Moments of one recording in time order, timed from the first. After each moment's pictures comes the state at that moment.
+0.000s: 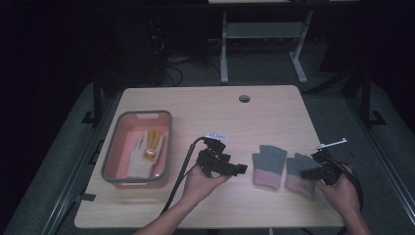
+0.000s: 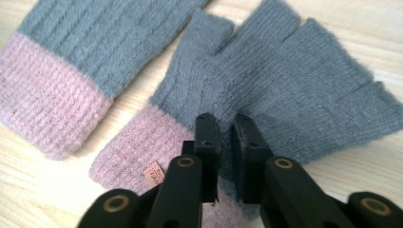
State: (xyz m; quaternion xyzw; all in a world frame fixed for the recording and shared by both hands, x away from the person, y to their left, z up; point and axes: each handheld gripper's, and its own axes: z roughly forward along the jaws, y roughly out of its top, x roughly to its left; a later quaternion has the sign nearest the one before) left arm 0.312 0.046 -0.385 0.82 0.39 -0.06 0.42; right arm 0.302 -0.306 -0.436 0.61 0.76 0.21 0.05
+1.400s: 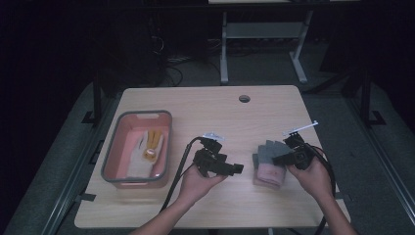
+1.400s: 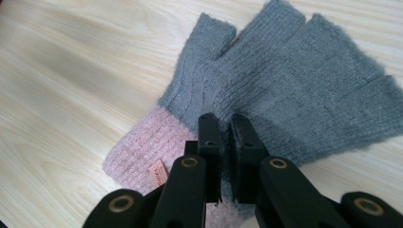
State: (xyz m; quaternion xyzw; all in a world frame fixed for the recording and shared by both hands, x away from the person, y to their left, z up) left arm 0.313 0.054 -0.387 0.82 0.39 -0.06 0.42; right arm 0.331 -0.228 -0.400 0.55 0.79 0.26 0.01
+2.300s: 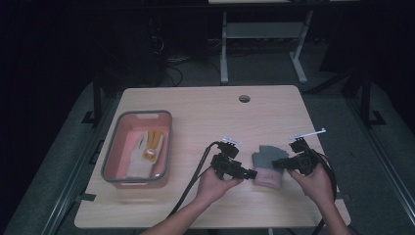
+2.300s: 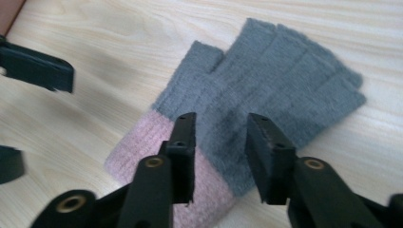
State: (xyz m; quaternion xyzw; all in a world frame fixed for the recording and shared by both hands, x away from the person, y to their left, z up) left arm 0.322 0.006 -0.420 0.83 0.39 -0.10 0.39; right arm 0.320 -0.245 -0.415 0.57 0.76 0.31 0.00
